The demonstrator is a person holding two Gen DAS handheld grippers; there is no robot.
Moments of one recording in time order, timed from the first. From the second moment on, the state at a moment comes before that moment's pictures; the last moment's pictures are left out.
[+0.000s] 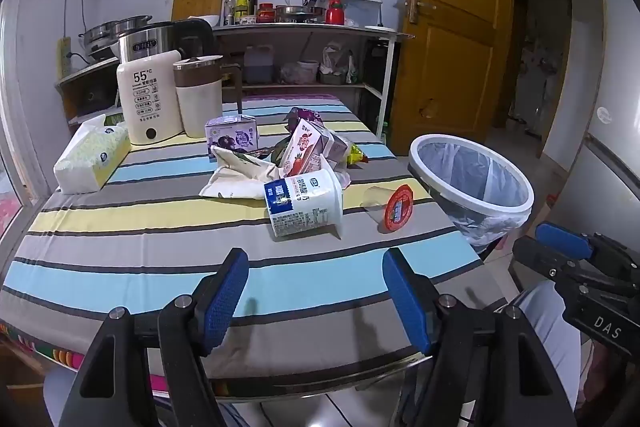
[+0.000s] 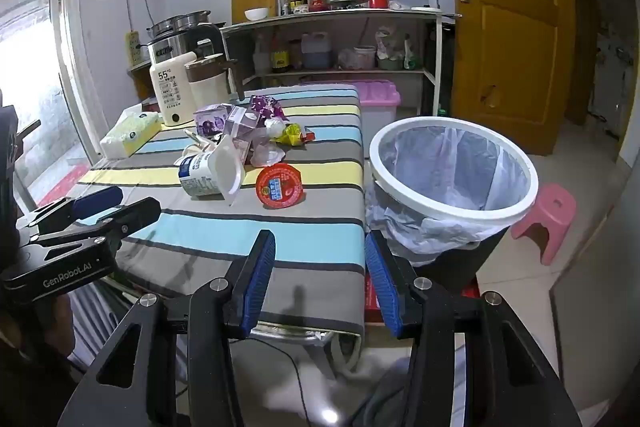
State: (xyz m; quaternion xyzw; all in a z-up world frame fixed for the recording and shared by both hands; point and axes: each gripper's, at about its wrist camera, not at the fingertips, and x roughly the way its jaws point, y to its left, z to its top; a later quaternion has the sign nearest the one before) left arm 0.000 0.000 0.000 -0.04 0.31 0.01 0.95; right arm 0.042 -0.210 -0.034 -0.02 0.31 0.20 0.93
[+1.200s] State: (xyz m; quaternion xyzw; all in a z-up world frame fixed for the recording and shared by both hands) left arm -0.007 -0.003 0.006 -0.04 0.30 0.00 0.95; right arm 0.033 -0.211 -0.027 -0.02 0.30 0.20 0.93
